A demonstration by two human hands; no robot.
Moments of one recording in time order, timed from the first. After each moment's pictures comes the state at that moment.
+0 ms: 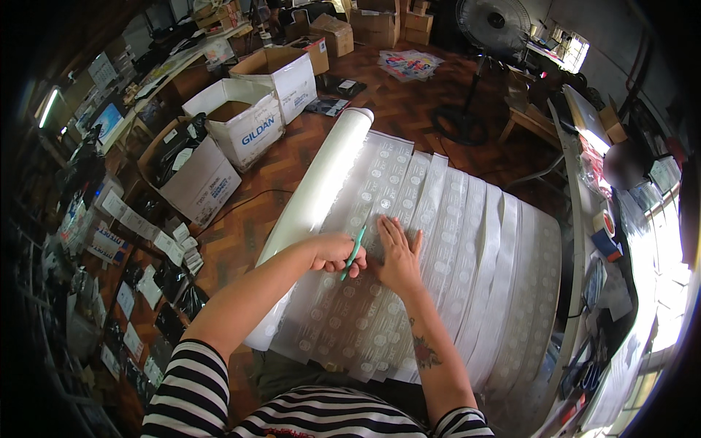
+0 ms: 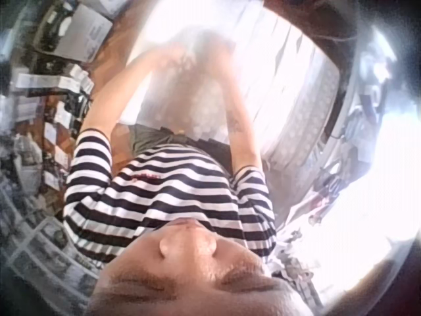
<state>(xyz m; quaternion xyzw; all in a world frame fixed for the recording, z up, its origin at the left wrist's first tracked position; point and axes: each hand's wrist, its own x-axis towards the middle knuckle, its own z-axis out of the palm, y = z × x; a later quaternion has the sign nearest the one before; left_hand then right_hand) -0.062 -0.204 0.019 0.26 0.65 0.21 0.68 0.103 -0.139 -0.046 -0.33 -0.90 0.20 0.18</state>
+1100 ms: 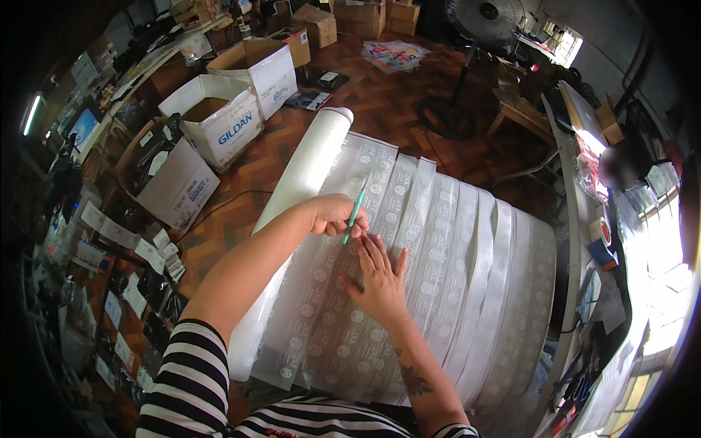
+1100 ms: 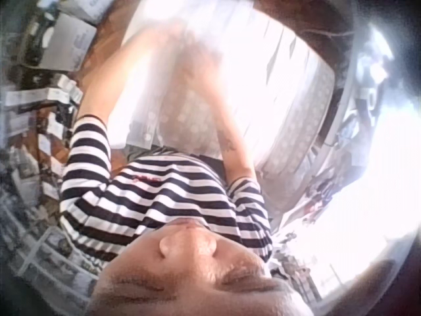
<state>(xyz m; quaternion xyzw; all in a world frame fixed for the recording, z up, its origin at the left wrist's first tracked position) -0.106 -0.094 0.005 0.29 0.62 0.22 0.70 0.100 -0.139 -0.041 -0.32 -0.91 0.18 0.17</state>
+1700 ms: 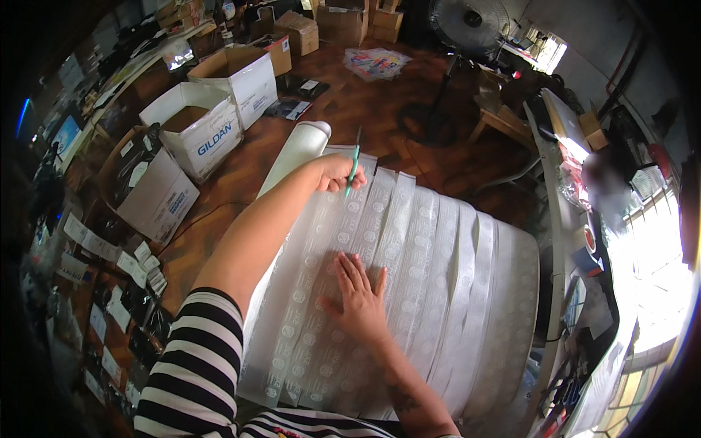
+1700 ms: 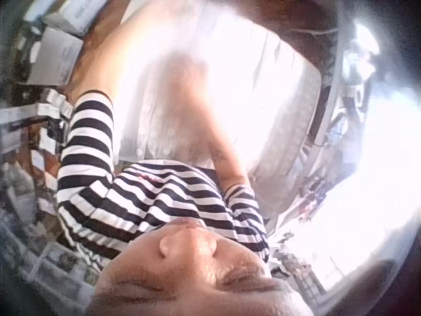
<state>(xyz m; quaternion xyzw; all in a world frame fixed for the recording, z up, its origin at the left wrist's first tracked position) -0.148 0.021 0.005 0.32 0.63 0.29 0.65 0.098 -0.140 -0.044 -0.32 -0.91 0.19 0.16</state>
